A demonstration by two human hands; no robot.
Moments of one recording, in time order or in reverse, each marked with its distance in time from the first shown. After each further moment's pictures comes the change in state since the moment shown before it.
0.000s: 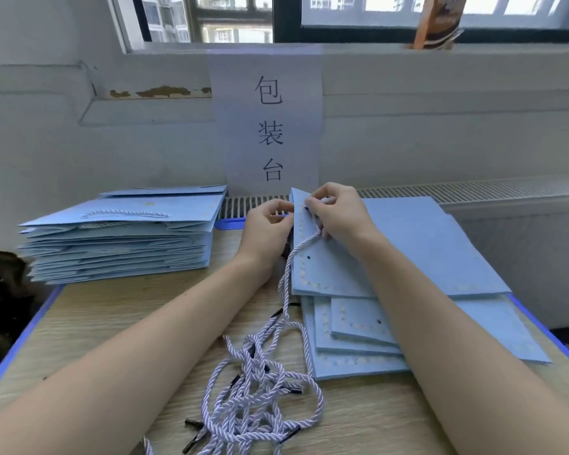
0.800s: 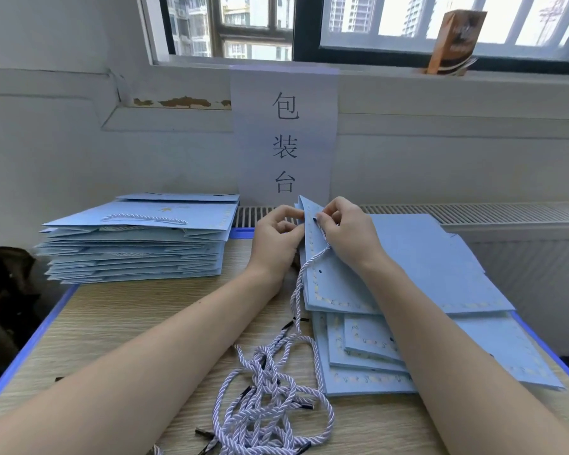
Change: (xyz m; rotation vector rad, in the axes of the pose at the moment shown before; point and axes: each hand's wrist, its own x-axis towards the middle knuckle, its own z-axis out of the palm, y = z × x) left_hand -0.004 0.003 -0.003 -0.154 0.008 0.048; right_hand -0.003 0.003 0.006 -0.225 0.042 -0.150
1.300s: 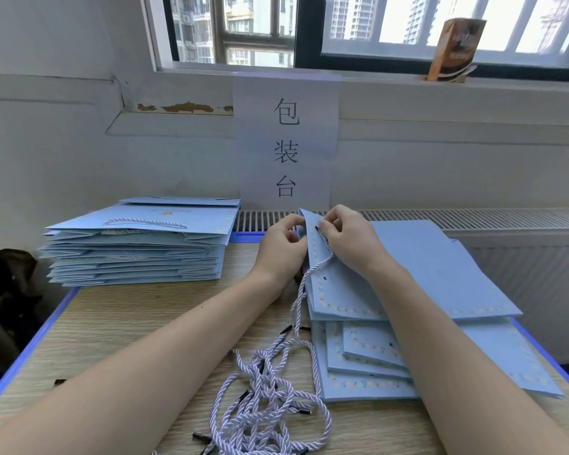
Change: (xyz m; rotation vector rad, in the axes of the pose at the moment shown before) left_hand 0.003 -0.004 0.003 0.189 -0.064 0.002; right_hand 0.002 0.002 -0.006 -0.053 -0.093 0.011
